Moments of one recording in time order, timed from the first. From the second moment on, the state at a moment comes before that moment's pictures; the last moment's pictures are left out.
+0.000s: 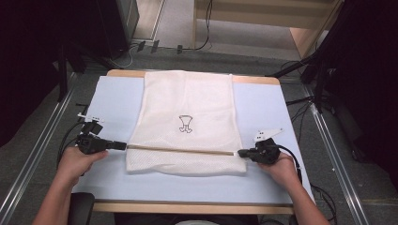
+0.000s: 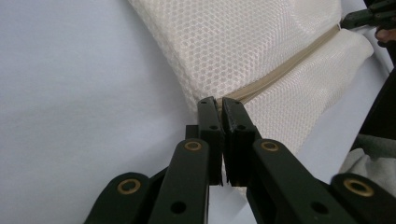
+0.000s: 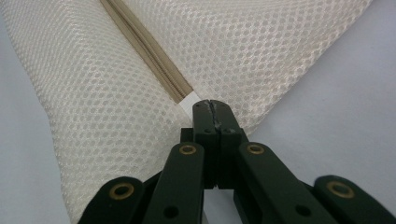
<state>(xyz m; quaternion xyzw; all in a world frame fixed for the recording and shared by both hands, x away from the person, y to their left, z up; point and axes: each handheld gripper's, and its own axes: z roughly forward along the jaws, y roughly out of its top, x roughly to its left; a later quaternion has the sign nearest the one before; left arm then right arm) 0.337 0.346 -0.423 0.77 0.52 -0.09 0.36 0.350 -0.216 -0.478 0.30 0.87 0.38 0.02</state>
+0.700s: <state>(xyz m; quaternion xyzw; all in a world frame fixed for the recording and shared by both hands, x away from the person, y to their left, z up) 0.335 0.335 -0.427 0.78 0.50 -0.08 0.37 0.353 -0.210 -0.460 0.30 0.87 0.39 0.04</state>
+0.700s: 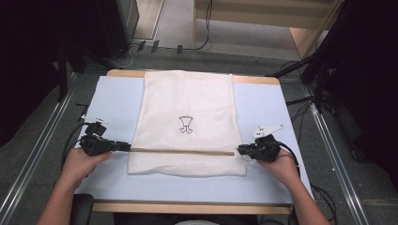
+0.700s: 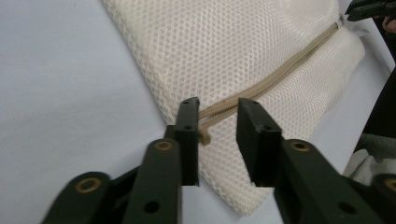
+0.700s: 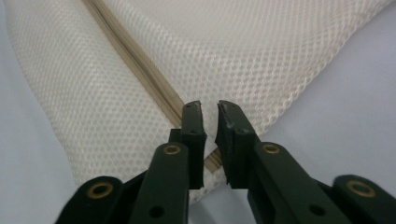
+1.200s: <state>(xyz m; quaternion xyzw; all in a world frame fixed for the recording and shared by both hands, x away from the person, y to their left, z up) 0.337 0.349 -0.426 0.75 0.53 0.01 0.39 0.358 -0.225 -0.453 0.37 0.82 0.42 0.08</state>
